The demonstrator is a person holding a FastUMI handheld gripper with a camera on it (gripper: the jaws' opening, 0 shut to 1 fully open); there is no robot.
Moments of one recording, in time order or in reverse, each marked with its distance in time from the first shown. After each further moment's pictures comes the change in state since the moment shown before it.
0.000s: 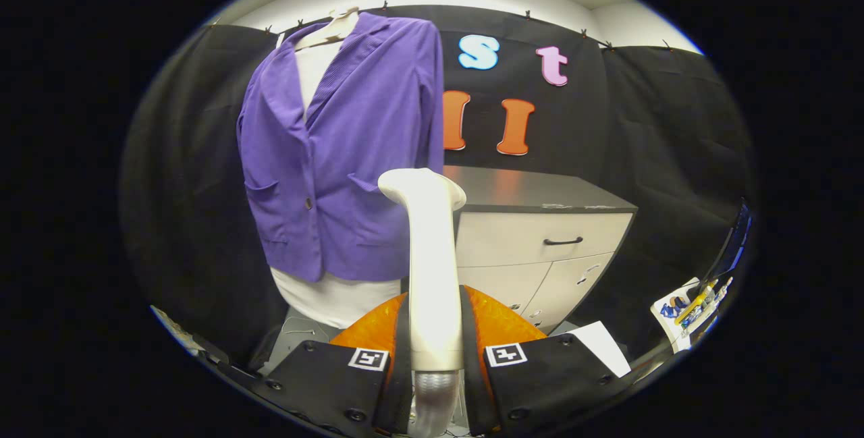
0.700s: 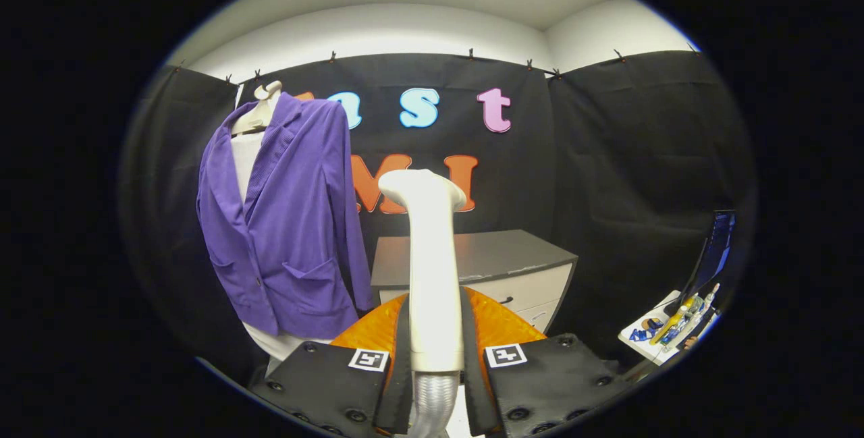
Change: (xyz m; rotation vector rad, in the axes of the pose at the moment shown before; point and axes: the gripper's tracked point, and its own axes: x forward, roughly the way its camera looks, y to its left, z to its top) arm -0.039 -0.120 0.116 0.105 -0.232 -0.115
